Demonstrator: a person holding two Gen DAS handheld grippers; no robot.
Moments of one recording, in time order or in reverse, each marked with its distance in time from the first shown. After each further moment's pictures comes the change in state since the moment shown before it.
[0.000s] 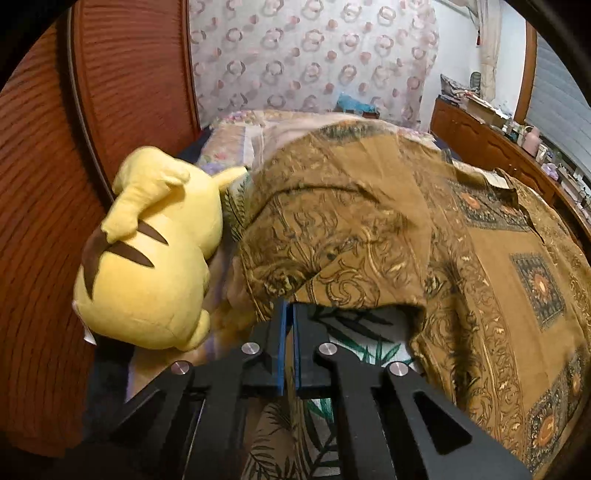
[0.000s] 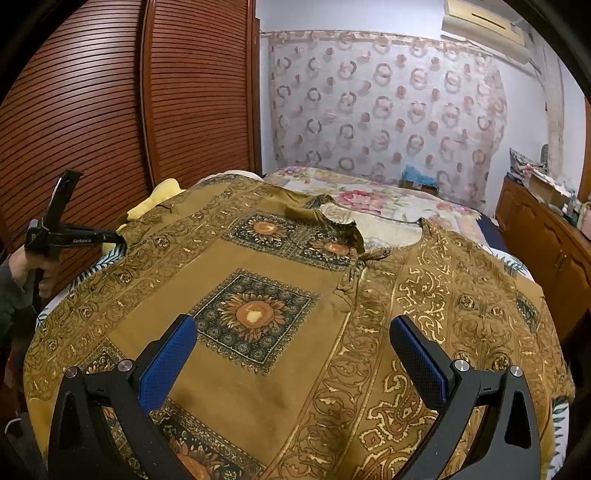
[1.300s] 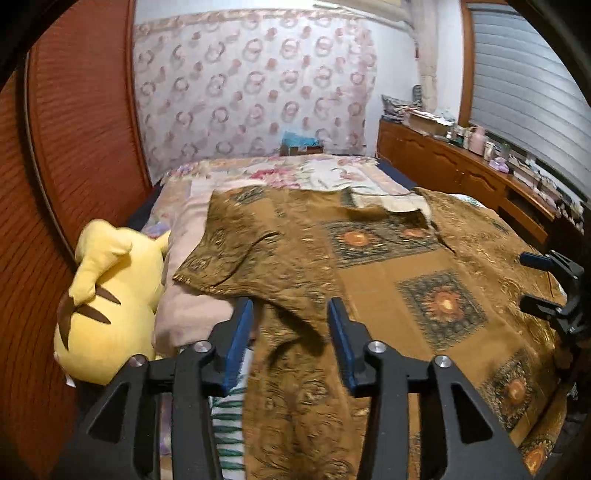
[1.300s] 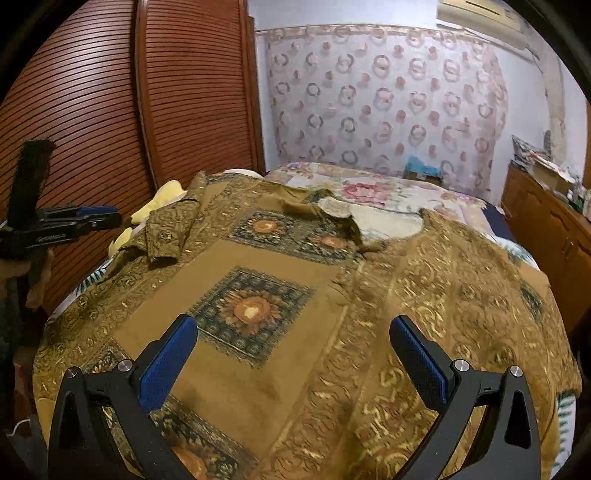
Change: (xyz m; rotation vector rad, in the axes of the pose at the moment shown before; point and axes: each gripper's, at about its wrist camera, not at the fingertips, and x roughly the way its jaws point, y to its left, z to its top) left arm -0.056 -0.088 0.017 0.112 -0.138 -0.138; right arm 0.009 0.002 0.008 0.027 0.023 0.046
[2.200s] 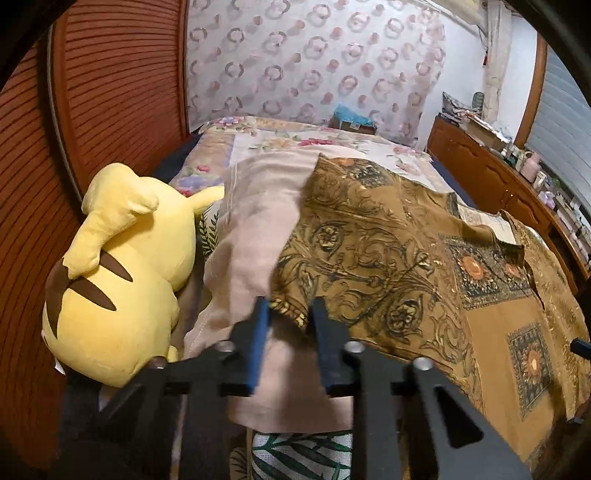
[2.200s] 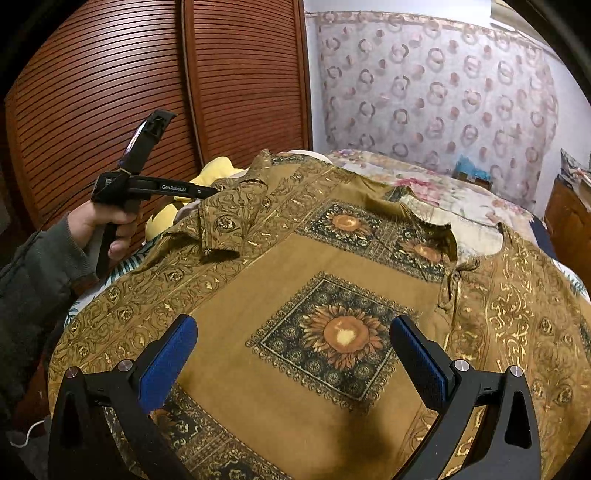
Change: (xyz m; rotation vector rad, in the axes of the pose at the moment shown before) left arm 0.093 0.086 0.016 -0.187 0.116 0.075; right arm 0.053 0.043 0.014 -0.071 0.062 0.131
